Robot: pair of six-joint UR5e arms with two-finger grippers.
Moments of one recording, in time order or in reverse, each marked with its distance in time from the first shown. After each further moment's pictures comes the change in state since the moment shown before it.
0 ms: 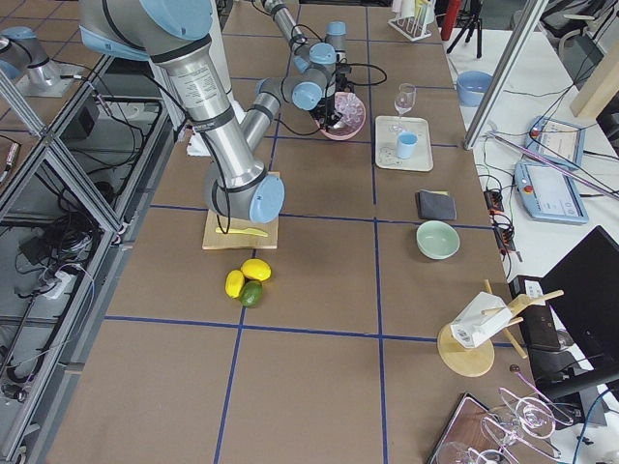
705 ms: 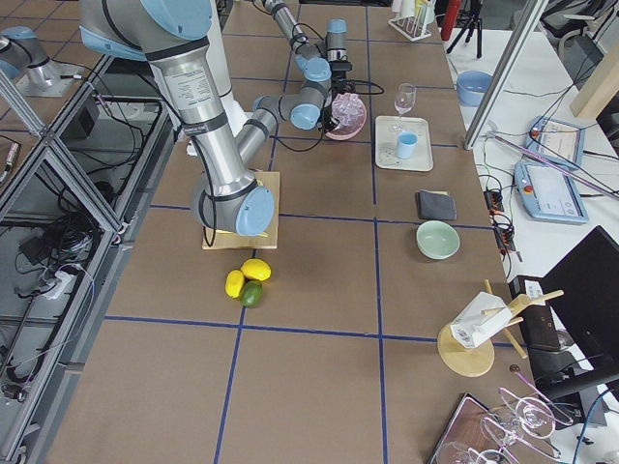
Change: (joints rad) left arm -0.010 0.005 -0.001 -0.025 -0.006 0.000; right arm -0.001 -0.104 0.000 0.285 0.019 0.140
